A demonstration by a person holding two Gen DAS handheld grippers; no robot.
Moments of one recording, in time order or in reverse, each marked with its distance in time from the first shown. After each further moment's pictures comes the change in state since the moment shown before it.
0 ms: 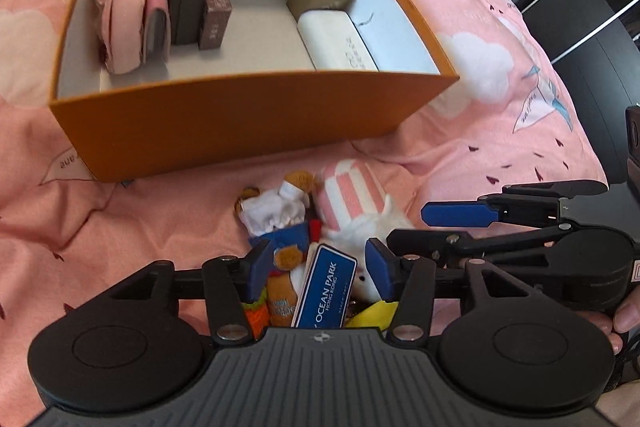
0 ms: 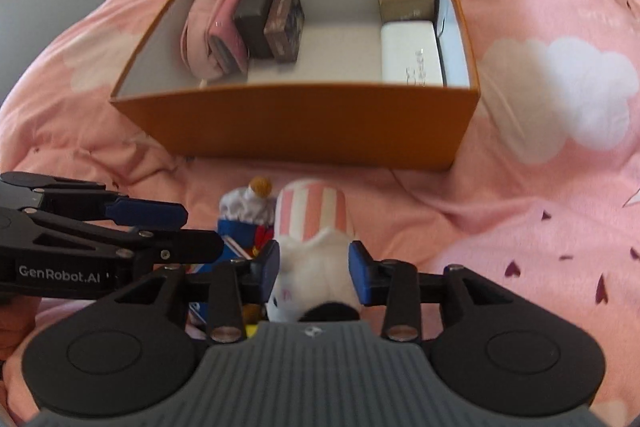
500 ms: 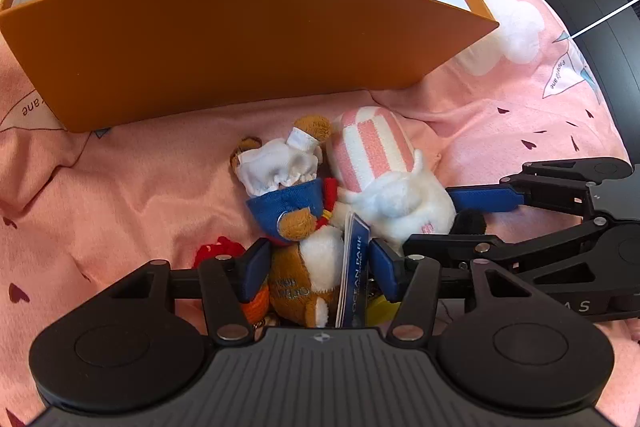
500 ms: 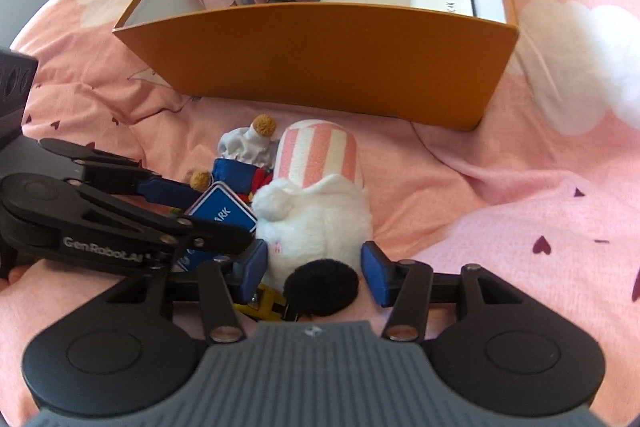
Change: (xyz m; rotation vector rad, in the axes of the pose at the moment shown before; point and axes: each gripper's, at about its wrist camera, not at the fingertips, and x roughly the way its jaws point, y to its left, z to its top) left arm 0.042 0.013 -0.010 -0.037 0.095 -0.004; right arm 0.023 -0.009 -0.008 -0.095 0.091 0.049
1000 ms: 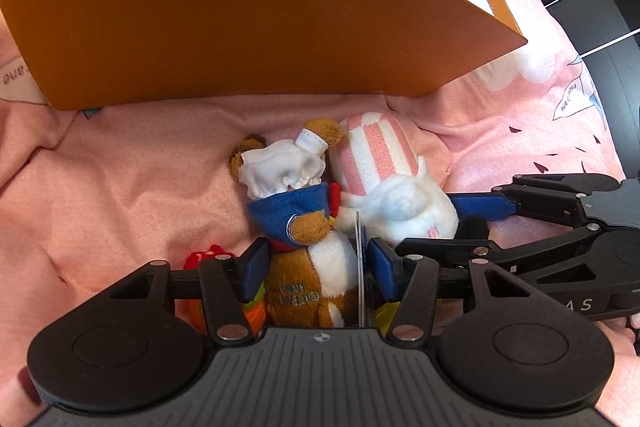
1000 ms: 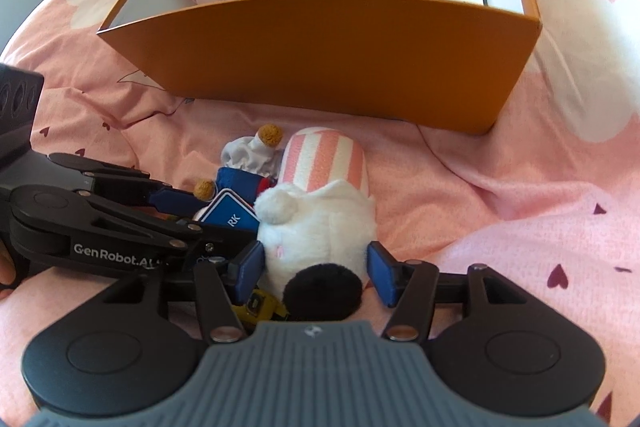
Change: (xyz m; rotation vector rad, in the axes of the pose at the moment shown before) left arm 0.016 0.020 0.003 -0.078 -0.008 -0.065; right arm 0.020 -0.013 0.009 0.028 0.013 0.046
